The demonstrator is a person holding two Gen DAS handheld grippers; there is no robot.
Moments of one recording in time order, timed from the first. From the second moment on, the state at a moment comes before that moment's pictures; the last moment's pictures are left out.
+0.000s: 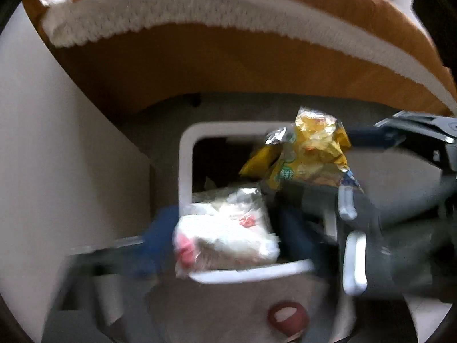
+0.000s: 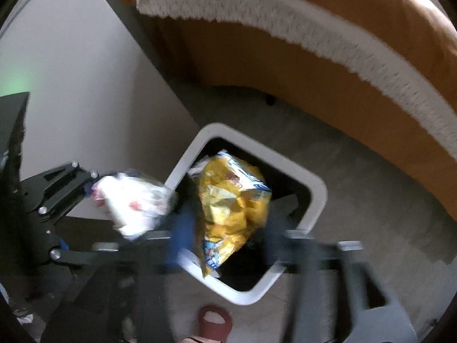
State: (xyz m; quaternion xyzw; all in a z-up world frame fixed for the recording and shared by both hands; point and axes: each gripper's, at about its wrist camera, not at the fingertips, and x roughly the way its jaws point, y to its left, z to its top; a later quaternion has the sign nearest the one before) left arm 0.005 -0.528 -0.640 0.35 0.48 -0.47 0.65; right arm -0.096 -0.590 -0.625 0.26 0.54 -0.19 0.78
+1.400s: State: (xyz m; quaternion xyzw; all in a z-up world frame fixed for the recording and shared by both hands) left arm -0.005 -0.303 -0.167 0.17 0.35 -0.38 0.84; right arm -0.128 -0.415 -0.133 0.15 0.31 -0.16 0.92
